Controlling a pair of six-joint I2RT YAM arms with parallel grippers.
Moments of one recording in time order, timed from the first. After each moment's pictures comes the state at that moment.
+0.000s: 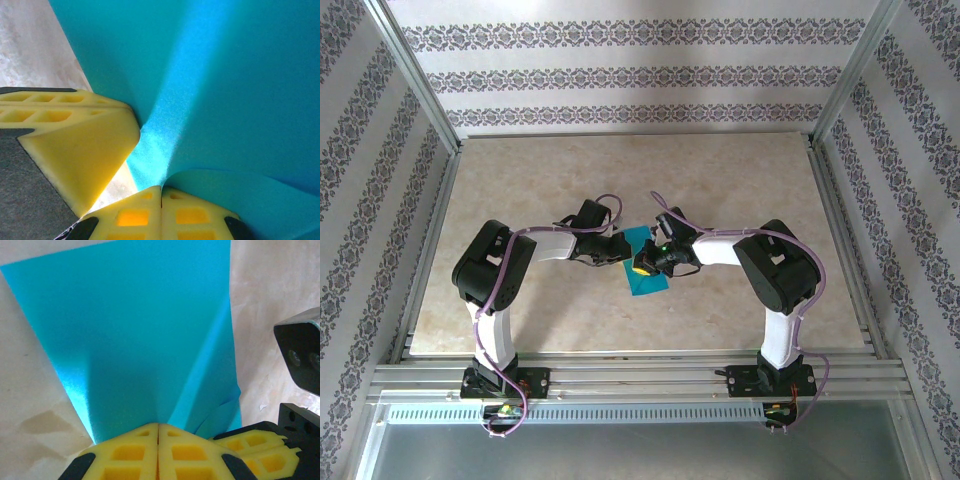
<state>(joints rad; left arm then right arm) -0.45 1.91 1.01 -0.09 0.51 -0.66 0.57 1.91 0.96 -0.05 -0.60 0.97</state>
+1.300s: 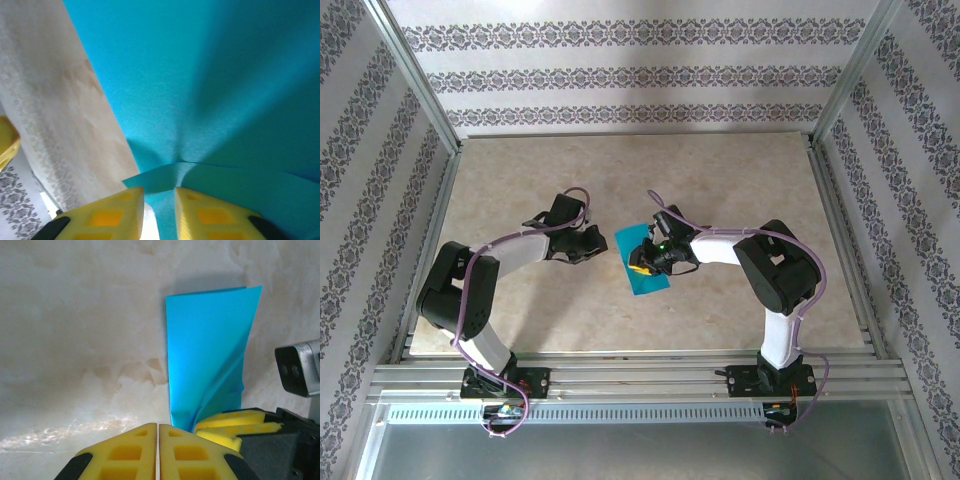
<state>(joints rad) -0.36 1.67 0.93 -0.26 0.41 -0.75 0.58 1.91 0.99 -0.10 -0.57 0.94</state>
